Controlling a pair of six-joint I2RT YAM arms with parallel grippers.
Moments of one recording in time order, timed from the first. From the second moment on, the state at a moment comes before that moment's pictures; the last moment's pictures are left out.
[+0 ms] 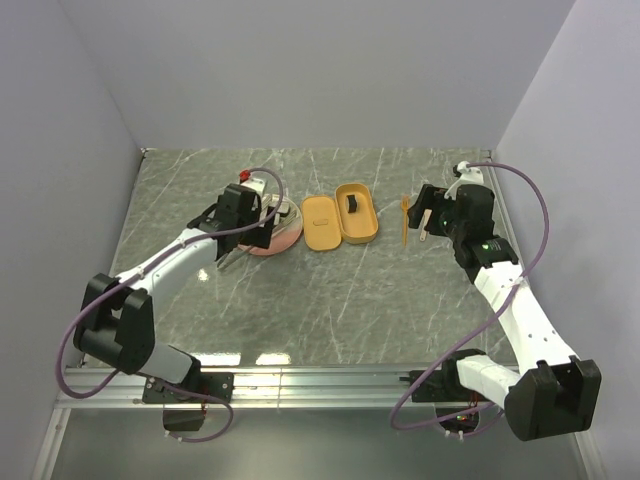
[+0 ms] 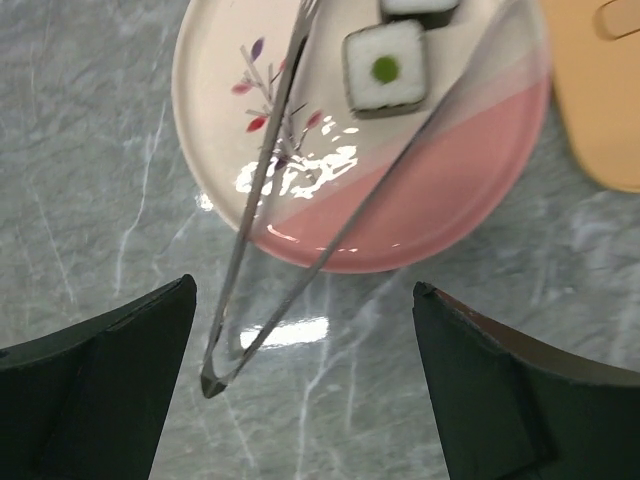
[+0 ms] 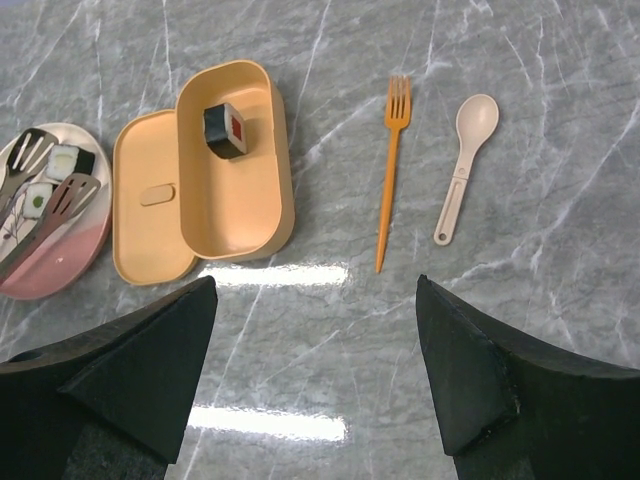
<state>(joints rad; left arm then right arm) -0.43 1.45 1.01 -0.35 -0.23 -0.11 0.13 1.07 0.89 -0.29 -0.02 0.29</state>
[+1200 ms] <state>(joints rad) -0.30 1.73 1.02 -0.26 -0.13 0.01 0.15 1.09 0.92 -0.31 -0.01 0.30</state>
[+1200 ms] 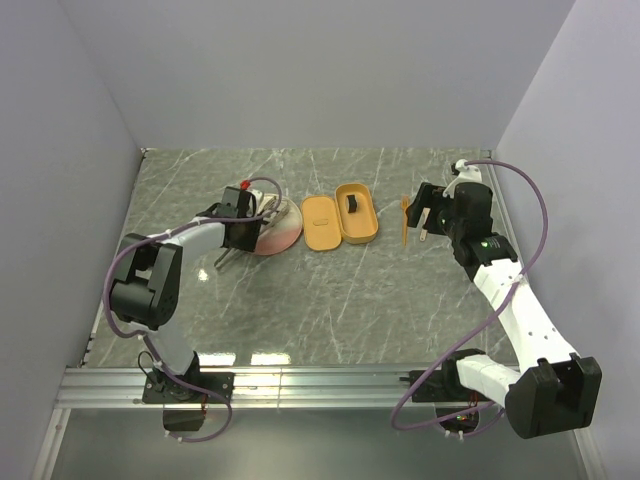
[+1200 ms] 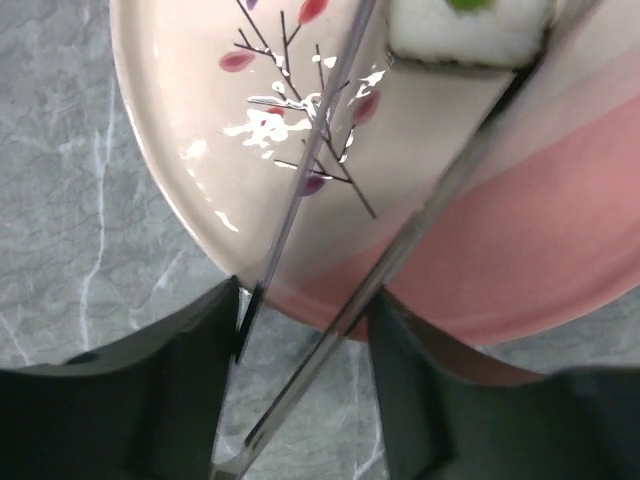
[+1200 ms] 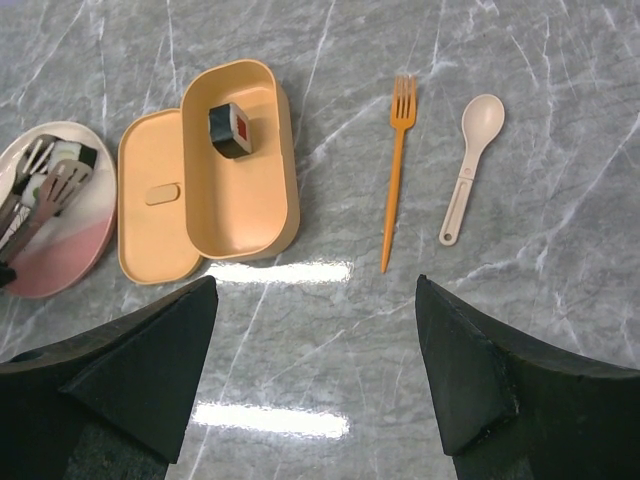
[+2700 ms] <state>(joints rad) -0.34 1.44 1.18 -0.48 -0.20 -0.04 0.16 1.11 0.92 -0.30 -0.03 0.31</state>
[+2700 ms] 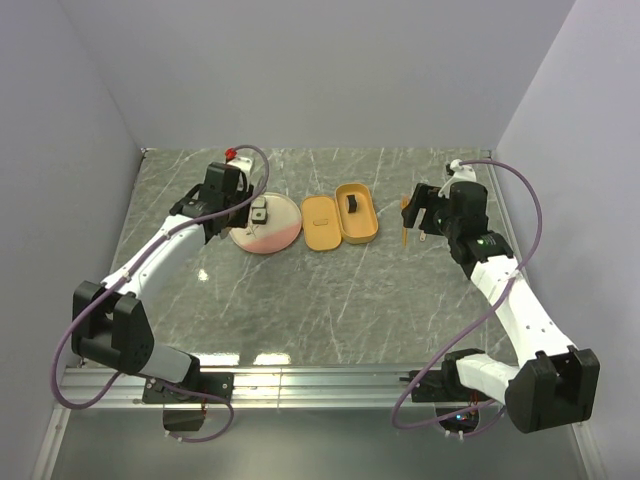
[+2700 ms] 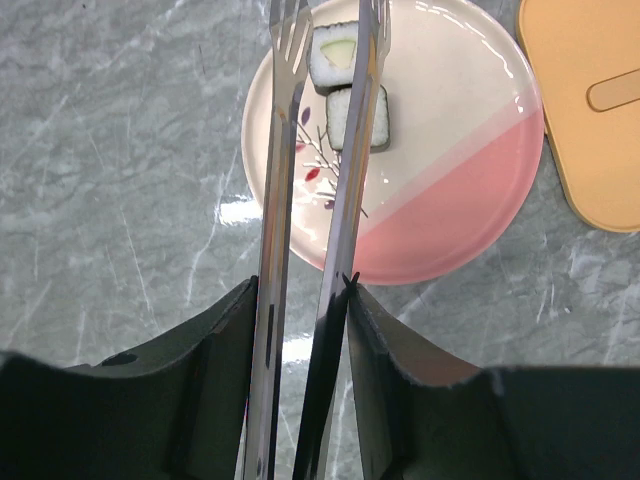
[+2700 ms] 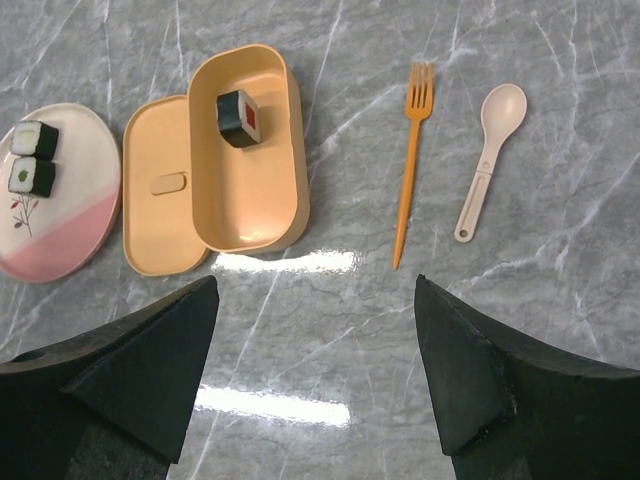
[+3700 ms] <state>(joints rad) -0.37 1.64 1.29 -0.53 -0.28 -0.05 0.17 1.14 0.92 -0.29 -0.03 0.31</state>
